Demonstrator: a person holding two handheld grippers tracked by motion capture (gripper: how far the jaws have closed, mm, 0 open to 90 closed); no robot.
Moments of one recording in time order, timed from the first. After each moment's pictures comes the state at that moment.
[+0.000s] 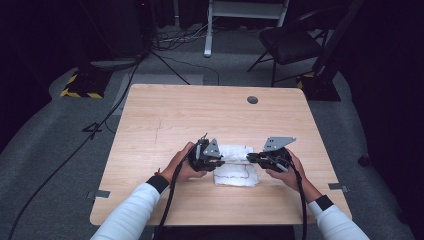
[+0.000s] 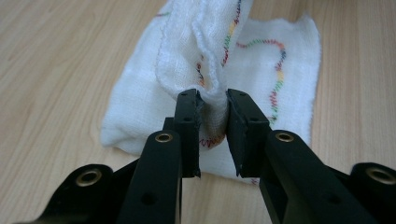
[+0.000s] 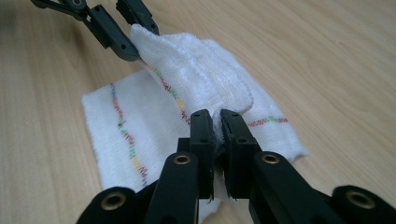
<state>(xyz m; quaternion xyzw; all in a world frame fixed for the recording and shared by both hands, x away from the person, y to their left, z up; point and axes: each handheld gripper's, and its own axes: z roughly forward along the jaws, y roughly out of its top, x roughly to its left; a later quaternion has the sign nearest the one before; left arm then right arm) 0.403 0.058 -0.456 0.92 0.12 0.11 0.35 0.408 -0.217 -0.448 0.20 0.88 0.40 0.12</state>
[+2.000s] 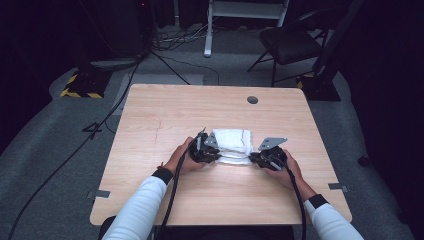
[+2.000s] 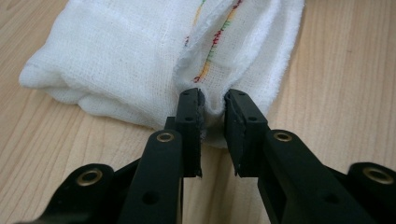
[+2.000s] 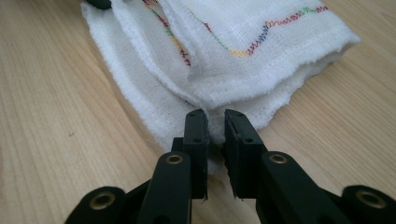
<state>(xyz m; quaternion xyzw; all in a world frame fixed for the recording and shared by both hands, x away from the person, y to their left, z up) 0.456 0.062 -0.487 0.92 0.16 0.09 0.34 0.435 -0.219 -0.488 0.26 0.89 0.34 0.15</state>
